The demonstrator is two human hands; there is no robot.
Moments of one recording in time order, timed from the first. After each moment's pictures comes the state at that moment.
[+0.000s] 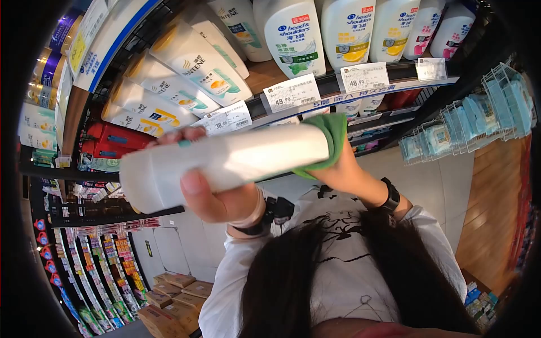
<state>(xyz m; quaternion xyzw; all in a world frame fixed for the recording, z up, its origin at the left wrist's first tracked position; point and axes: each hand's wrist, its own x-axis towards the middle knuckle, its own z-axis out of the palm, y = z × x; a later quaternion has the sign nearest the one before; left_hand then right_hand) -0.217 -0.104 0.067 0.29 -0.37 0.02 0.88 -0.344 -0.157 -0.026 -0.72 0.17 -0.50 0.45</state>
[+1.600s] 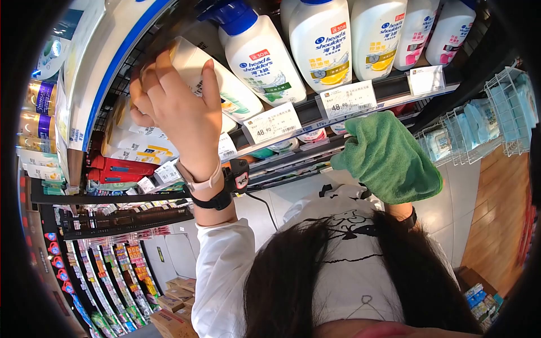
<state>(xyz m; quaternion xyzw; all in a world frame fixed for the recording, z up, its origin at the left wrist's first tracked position) -0.174 -0.206 0.100 0.62 -0.55 0.53 0.19 -0.425 -0.221 0.010 -0.86 0.35 -0.37 0.05</state>
